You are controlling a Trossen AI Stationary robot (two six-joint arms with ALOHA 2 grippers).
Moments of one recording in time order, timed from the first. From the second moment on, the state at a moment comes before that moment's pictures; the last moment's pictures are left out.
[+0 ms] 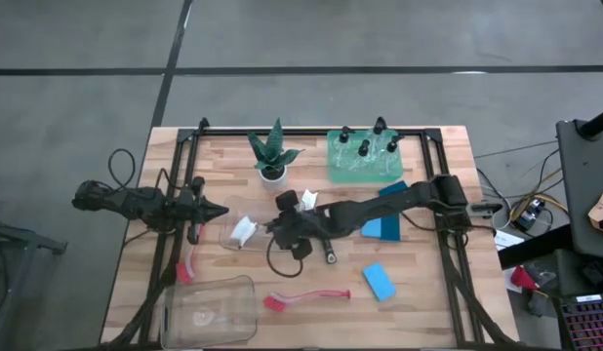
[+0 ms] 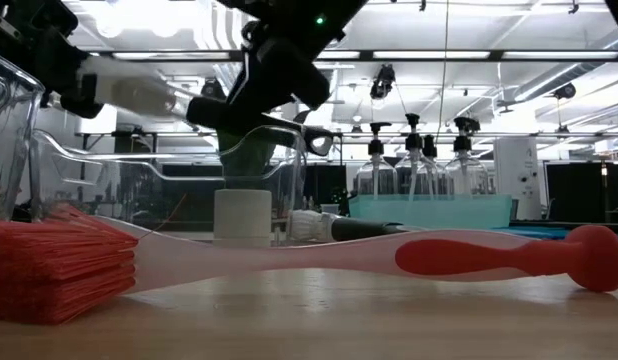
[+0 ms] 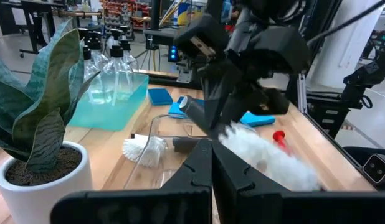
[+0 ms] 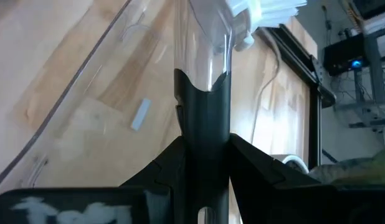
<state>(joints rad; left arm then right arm) -0.26 0.04 0.19 -0.29 -0.30 -0.15 0.18 2.05 1.65 -0.37 0.37 -0.48</state>
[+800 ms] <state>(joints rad) -0.26 0.04 0.19 -0.29 -0.30 -0.15 0.16 2.17 1.76 -0.36 0.40 -0.52</state>
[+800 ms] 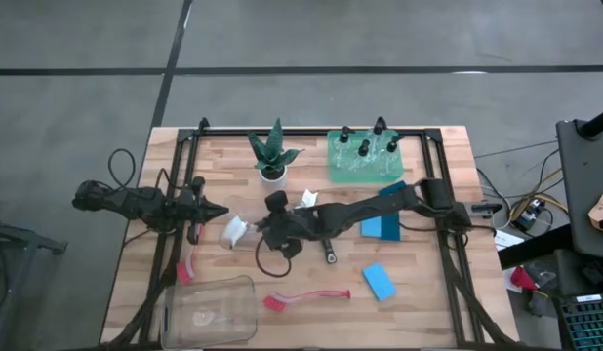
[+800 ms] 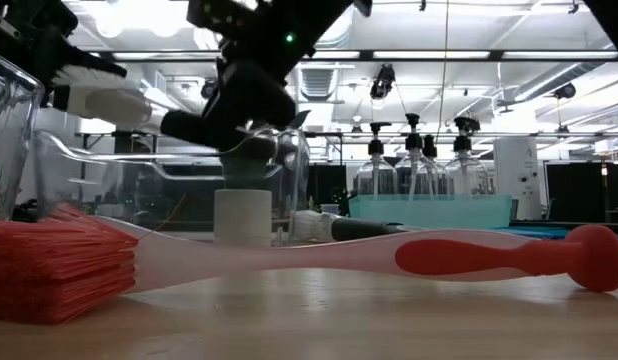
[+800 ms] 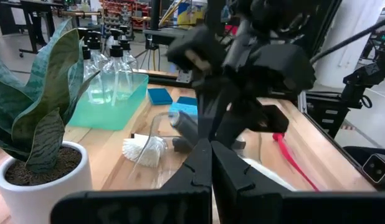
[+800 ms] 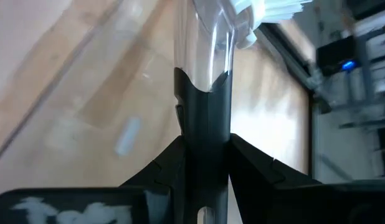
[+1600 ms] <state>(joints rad) -0.26 0.04 0.19 -0.29 -0.30 -0.15 0.13 2.22 1.78 -0.36 0.51 -0.28</state>
